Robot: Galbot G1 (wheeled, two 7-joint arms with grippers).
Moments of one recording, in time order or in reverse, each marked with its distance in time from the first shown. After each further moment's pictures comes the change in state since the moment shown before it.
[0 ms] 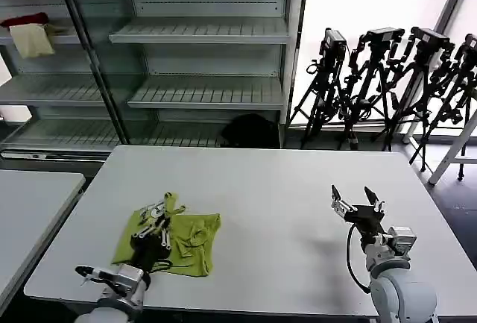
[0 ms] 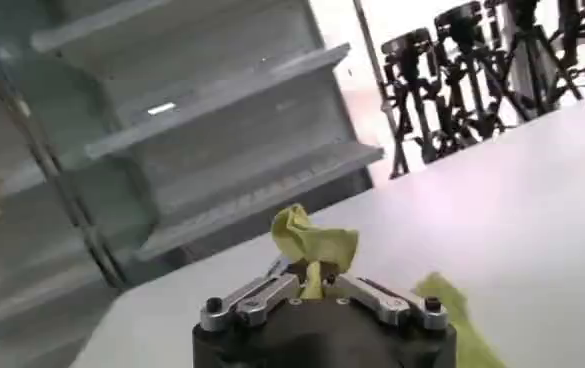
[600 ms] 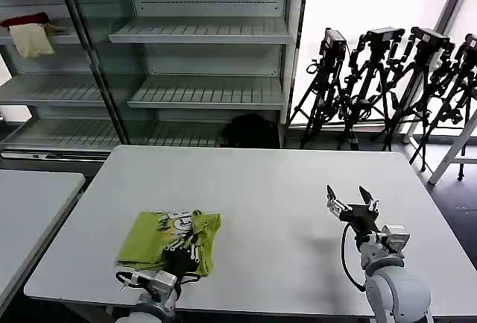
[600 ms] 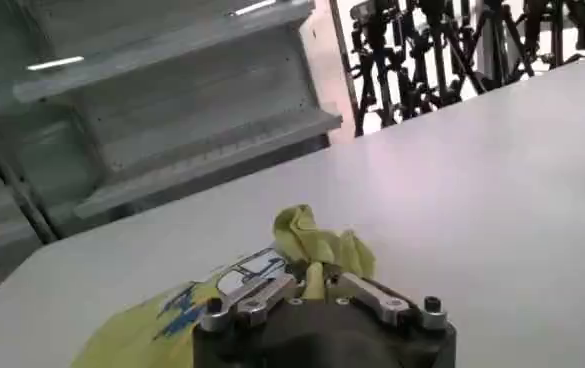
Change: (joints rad) left arm -0.016 -0.073 0.128 0.094 0.029 0.022 -0.040; right arm 0.006 0.010 -0.016 -0.004 -0.014 -0.005 0.002
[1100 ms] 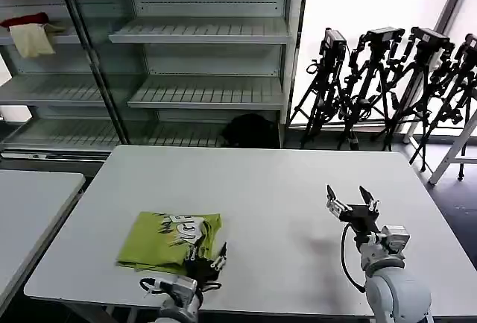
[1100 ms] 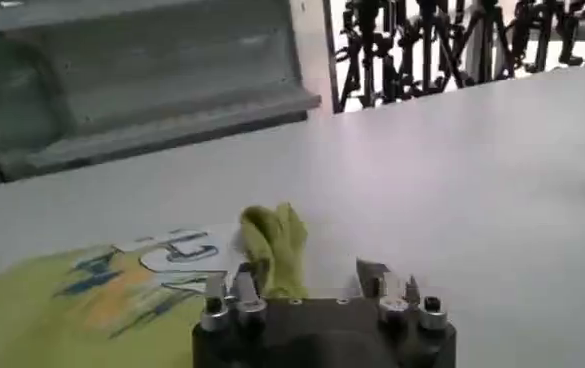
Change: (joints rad) left arm 0.006 -0.091 0.081 0.063 -0.048 0.022 -0.058; right arm -0.010 -0.001 0.000 0.016 -0.013 -0.002 0.002
